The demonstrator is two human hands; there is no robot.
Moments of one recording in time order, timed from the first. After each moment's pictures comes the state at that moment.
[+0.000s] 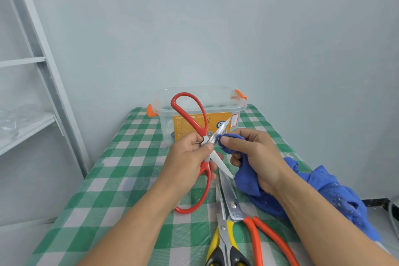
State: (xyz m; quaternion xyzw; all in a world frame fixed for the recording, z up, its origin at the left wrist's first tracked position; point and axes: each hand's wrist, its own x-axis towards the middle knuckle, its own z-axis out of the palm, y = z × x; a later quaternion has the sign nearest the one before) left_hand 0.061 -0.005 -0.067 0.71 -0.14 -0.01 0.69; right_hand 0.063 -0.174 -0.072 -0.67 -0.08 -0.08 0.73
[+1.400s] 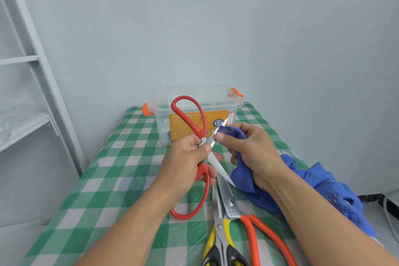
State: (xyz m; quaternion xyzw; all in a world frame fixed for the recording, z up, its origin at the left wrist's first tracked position) left_hand 0.058 -0.009 -0.070 0.68 -0.15 -0.04 0.72; right_hand 0.065 -0.170 -0.068 -0.66 -0.03 -0.10 0.74
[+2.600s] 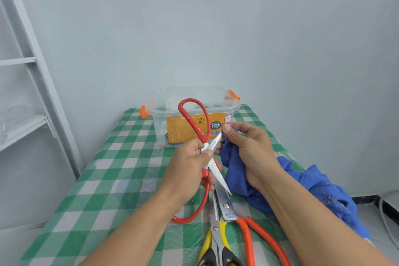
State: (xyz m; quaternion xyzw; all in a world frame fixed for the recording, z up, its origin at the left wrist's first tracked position) left_hand 0.060 -0.017 -0.077 0.70 -0.16 -0.03 0.69; right_hand 0.071 -0.165 -0.070 -0.57 -0.02 -0.12 0.81
